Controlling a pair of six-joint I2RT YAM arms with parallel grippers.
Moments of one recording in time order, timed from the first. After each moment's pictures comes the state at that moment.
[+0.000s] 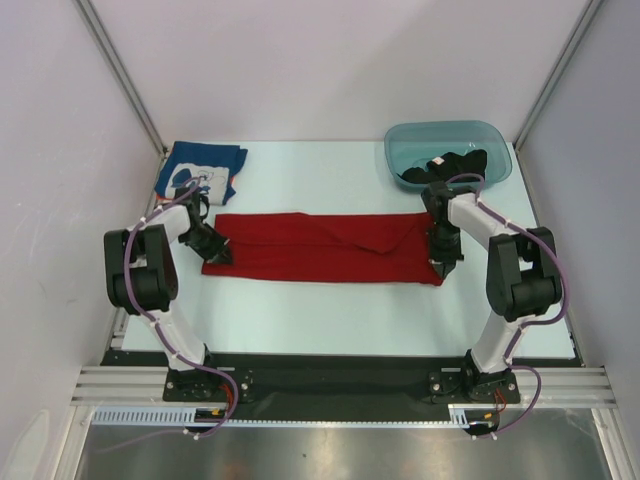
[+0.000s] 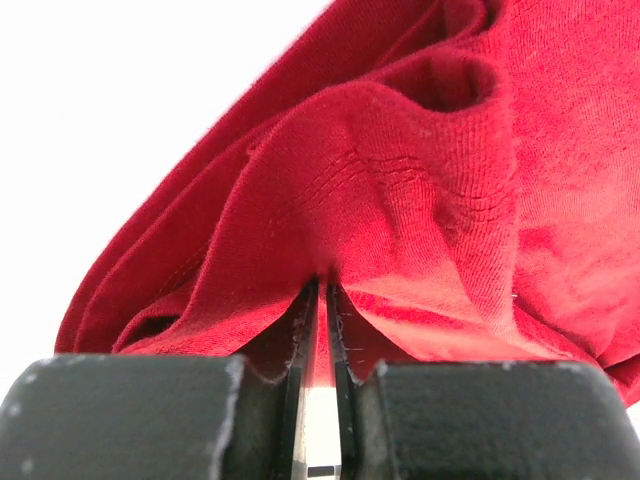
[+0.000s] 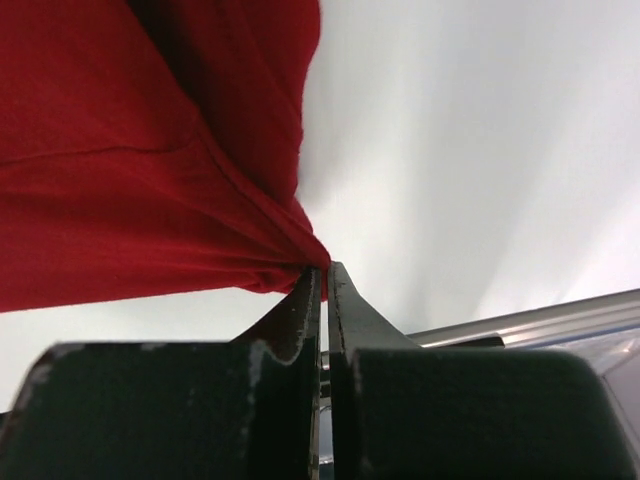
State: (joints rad) left arm 0.14 1.84 1.14 -0.70 0.18 -0.71; right arm 0.20 1.79 1.27 -1.07 0.16 0.32
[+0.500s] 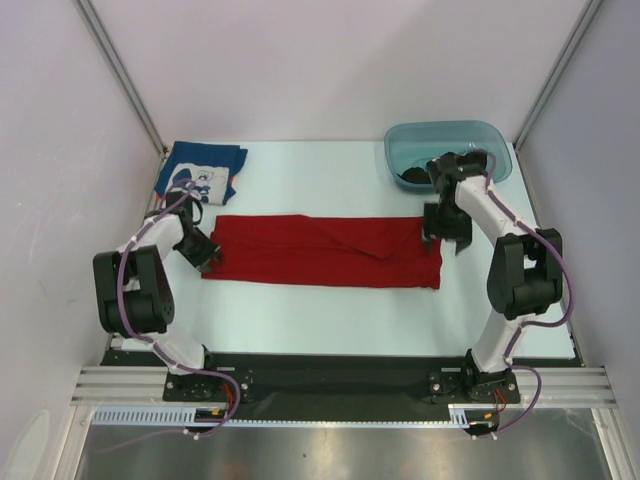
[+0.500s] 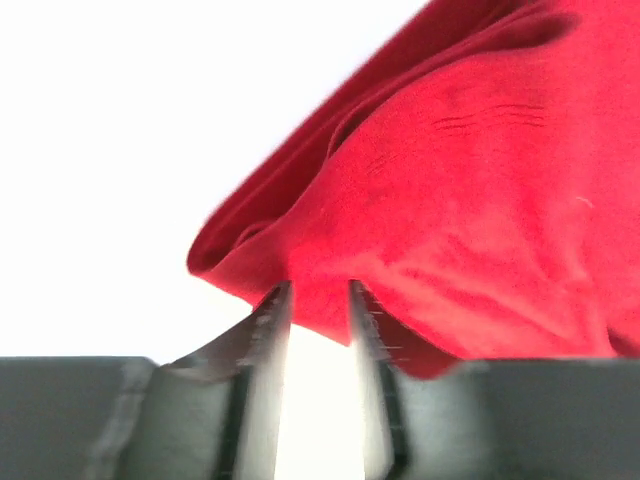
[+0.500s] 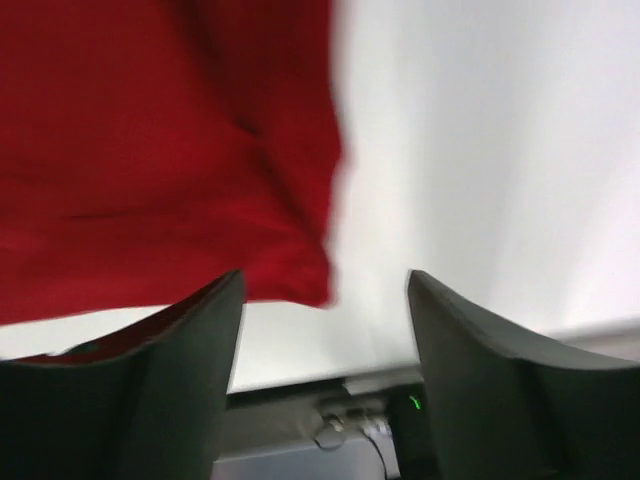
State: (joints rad) left arm 0.16 1.70 1.05 -0.71 0.07 -0.67; right arm 0.18 1.80 1.42 -1.13 0.17 0.33
